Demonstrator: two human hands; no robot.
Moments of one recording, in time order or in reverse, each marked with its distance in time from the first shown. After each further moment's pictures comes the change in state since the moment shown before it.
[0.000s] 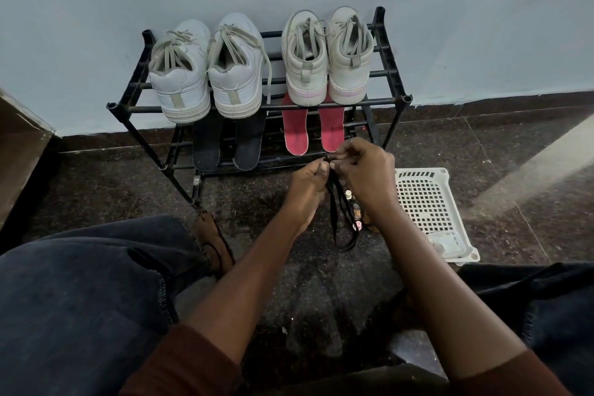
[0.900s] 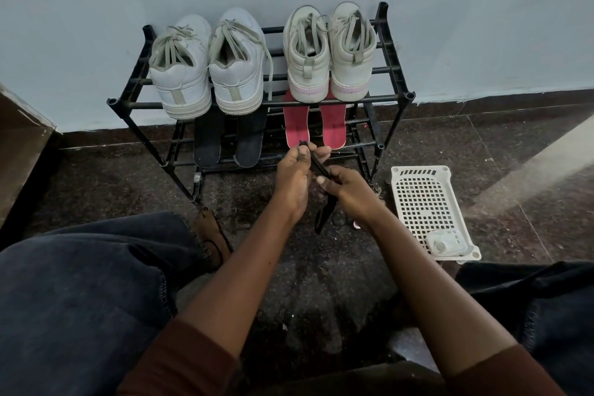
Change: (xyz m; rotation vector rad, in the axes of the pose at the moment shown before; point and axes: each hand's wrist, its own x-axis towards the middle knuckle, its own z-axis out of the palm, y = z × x) left_hand 0.009 0.017 -0.006 -0.136 0.217 0.052; right_hand -0.014 0.024 0.023 0.324 -0.501 0.197
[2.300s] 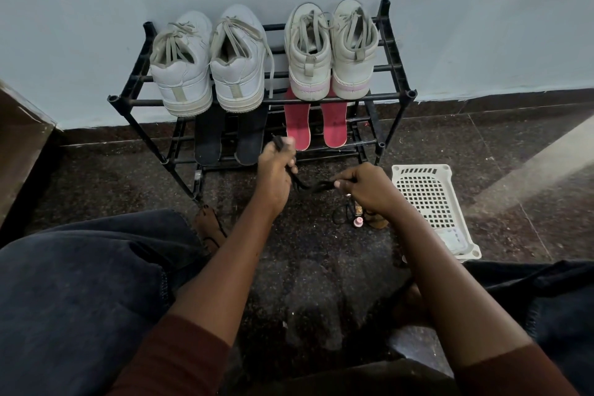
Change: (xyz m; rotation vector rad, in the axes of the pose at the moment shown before) left_hand 0.019 0.005 -0.031 0.035 0.127 0.082; right_hand 0.004 0.000 -0.032 -0.557 0.020 0.033
